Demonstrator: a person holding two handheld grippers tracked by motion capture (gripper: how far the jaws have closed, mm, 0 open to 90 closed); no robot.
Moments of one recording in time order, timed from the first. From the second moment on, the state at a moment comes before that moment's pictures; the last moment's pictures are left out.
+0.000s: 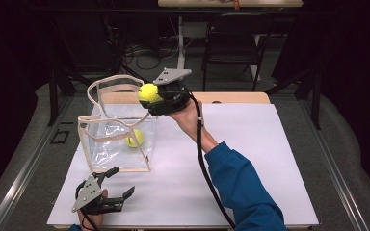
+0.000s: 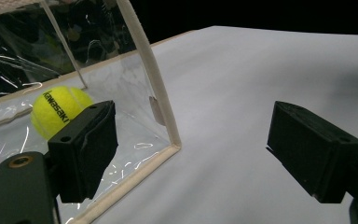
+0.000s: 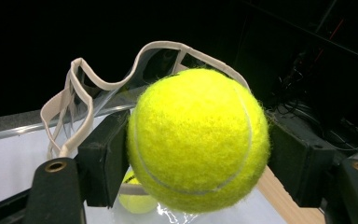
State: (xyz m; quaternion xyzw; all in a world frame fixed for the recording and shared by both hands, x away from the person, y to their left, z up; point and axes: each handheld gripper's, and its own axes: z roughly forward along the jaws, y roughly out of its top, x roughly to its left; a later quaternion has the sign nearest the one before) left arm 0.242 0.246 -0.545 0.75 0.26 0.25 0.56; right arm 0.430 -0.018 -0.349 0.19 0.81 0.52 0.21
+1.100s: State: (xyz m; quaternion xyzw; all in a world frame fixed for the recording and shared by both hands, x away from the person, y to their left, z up) left arm 0.241 0.246 -0.545 0.75 0.26 0.25 0.55; right arm 0.434 0.004 -0.338 0.18 0.81 0.51 0.21
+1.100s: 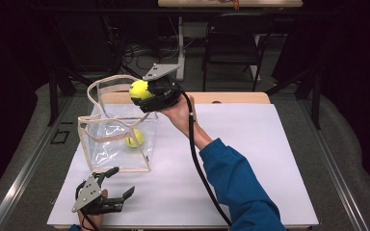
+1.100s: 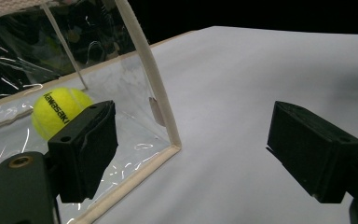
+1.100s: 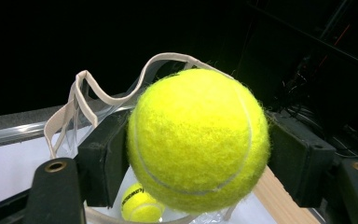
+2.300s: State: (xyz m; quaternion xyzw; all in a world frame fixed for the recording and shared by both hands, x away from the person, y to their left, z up) left arm 0.241 0.246 -0.544 0.75 0.26 0.25 0.56; right arm 0.444 0.018 -0.341 0.18 0.82 0.51 0.20
